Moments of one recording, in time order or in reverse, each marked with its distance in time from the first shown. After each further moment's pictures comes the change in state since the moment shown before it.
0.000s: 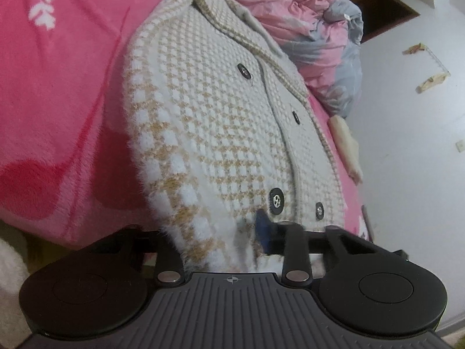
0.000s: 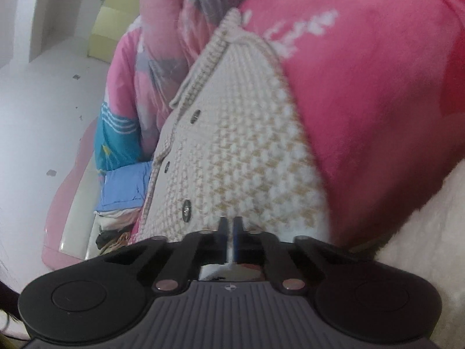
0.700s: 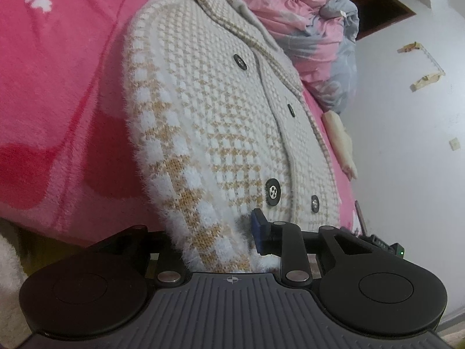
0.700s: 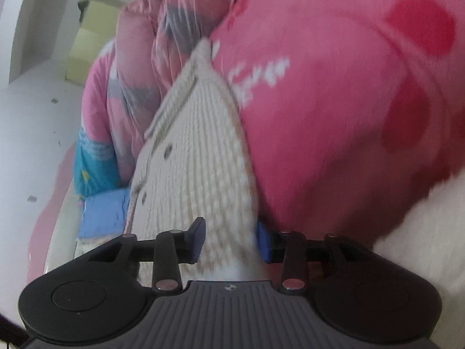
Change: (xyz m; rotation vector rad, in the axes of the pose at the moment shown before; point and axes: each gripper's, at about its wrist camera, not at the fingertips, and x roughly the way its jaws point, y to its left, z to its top) left arm 0.012 0.005 -0.004 0.003 0.033 -0.028; right arm -0.018 -0.023 0.006 0.082 -0.037 -0.109
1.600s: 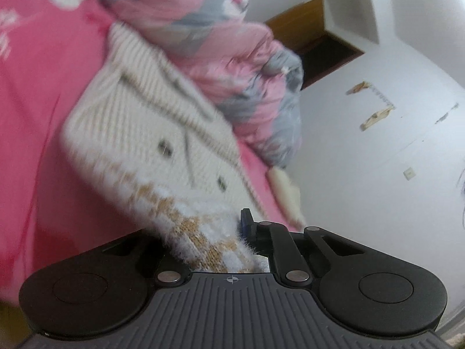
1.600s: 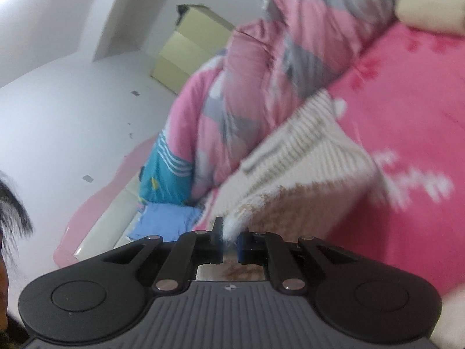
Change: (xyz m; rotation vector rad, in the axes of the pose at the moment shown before) left arm -0.037 -0.047 0.050 0.074 -0.266 -0.190; right arm -0.001 0.127 0.046 -0.307 -0.171 0.259
